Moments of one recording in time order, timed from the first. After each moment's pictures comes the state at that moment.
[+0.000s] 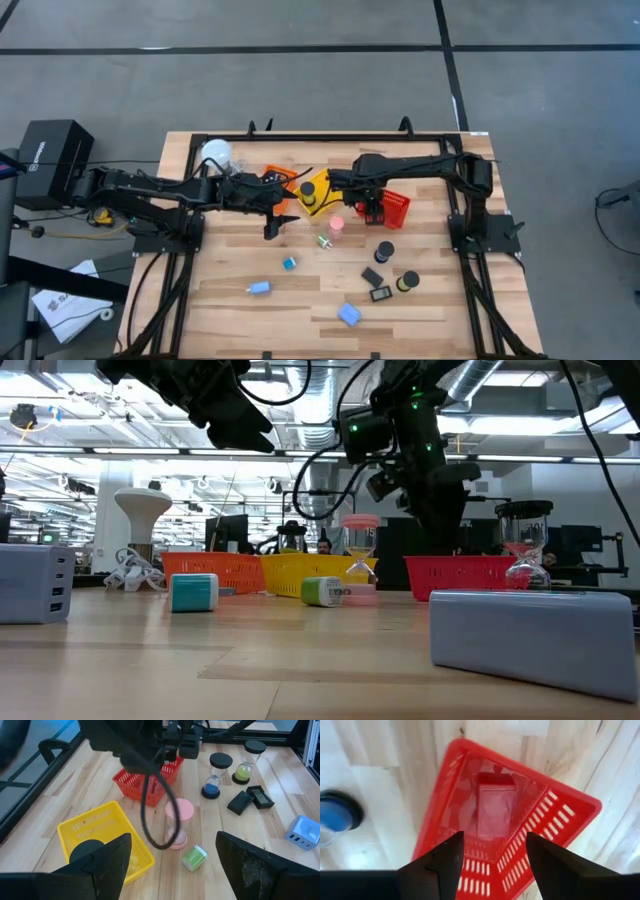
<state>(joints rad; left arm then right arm) 0.02 1.16 0.76 -0.09 -0.10 -0.03 -0.18 1.94 1.49 -1.30 0.11 -0.22</state>
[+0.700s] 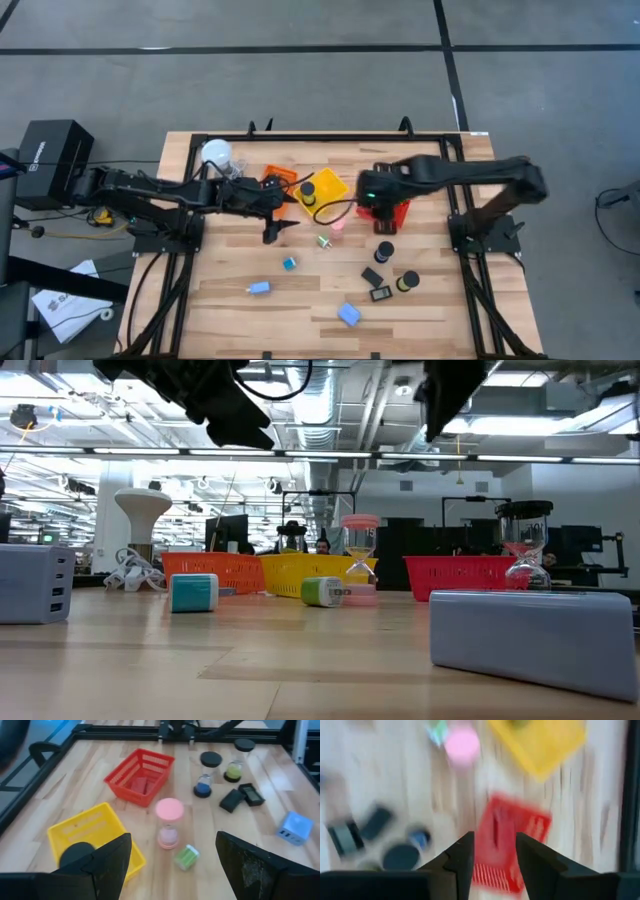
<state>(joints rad) -0.02 1.16 0.76 -0.09 -0.10 -0.03 0.04 1.54 1.52 -1.22 0.17 0.00</state>
